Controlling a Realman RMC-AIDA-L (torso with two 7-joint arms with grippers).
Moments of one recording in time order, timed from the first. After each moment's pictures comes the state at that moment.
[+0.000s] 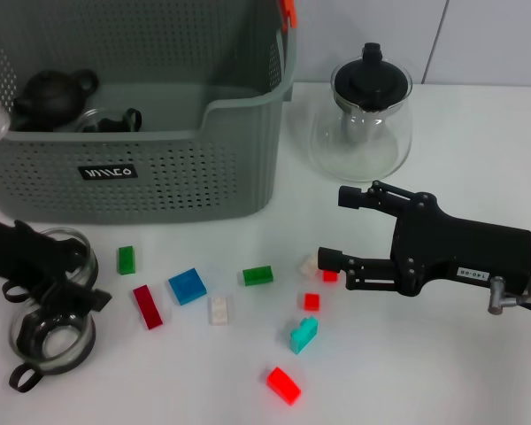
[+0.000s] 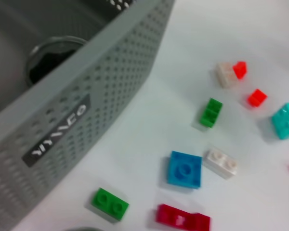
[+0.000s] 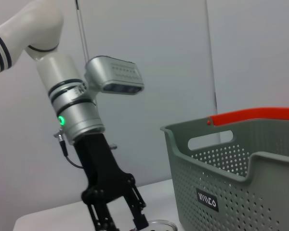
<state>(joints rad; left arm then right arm) -0.49 -2.17 0.83 1.49 2.68 1.87 -2.04 0.38 2.09 -1.21 -0.69 -1.45 -1.48 1.19</state>
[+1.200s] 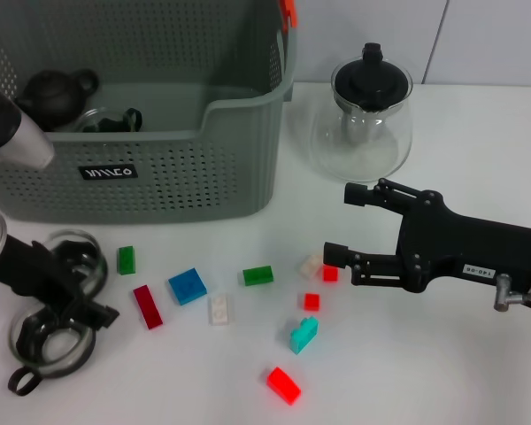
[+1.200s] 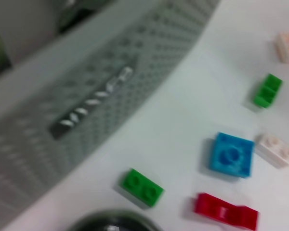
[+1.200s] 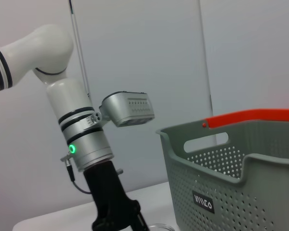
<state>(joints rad) -0.49 -2.17 0.94 1.34 2.75 1.68 -2.12 0.38 2.08 -1.19 -0.68 -1.45 -1.49 1.20</state>
